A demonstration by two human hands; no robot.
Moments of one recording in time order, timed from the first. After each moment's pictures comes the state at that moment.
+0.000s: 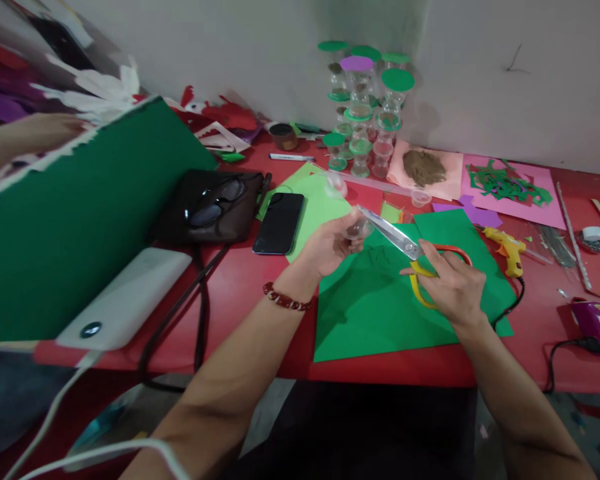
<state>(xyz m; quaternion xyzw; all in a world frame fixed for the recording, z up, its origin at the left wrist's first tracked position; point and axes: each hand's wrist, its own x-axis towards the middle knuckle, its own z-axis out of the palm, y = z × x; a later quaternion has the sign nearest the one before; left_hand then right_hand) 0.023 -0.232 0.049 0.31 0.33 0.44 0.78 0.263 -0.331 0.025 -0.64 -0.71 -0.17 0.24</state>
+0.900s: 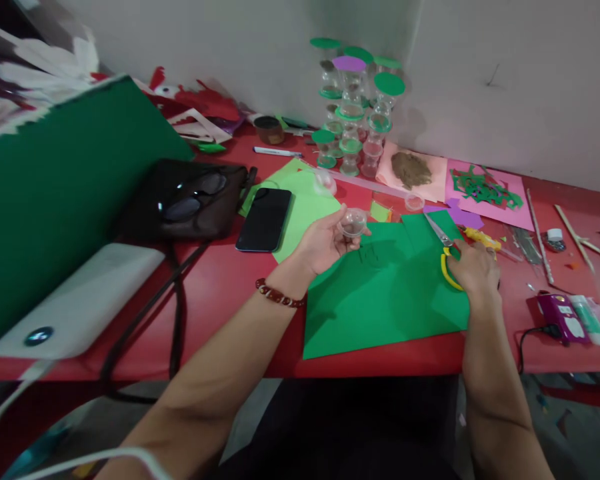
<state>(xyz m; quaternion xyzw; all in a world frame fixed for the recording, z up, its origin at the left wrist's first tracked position) 0.028 -0.225 0.039 0.28 0.30 0.40 0.81 0.329 -0.311 0.048 -0.84 -0.54 -0.09 0.02</state>
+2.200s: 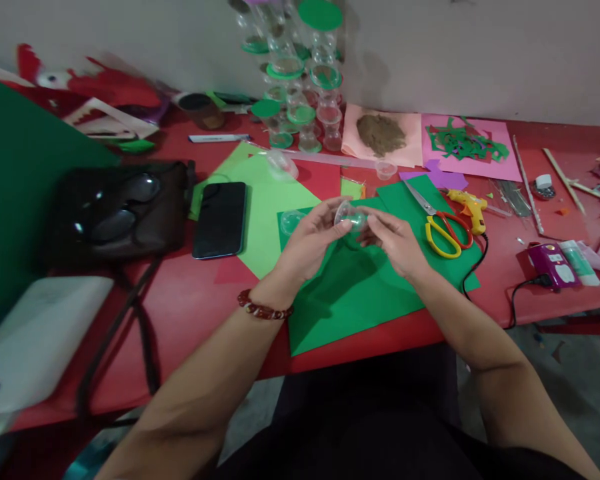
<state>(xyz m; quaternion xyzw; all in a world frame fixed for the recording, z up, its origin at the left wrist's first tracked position) 0.051 -0.246 0.009 0.53 0.31 0.45 0.65 0.227 -0.297 0.019 -0.45 -0.43 0.56 0.55</state>
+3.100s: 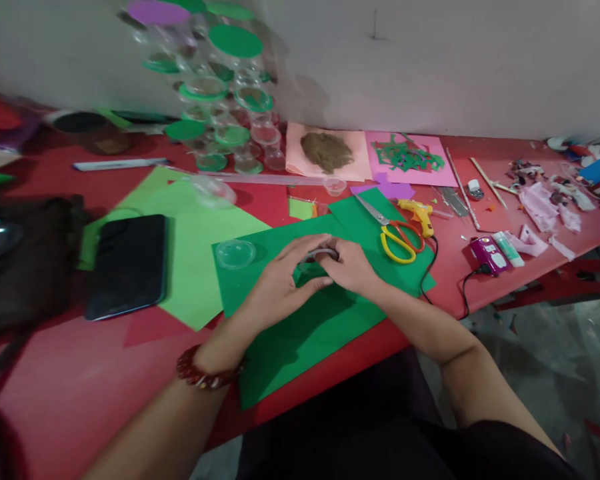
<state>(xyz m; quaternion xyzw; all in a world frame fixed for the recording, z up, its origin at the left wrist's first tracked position) 0.052 -0.262 0.021 0.81 0.30 0.31 0.39 0.222 -0.298 0.018 -0.63 -0.53 0.41 0.40</state>
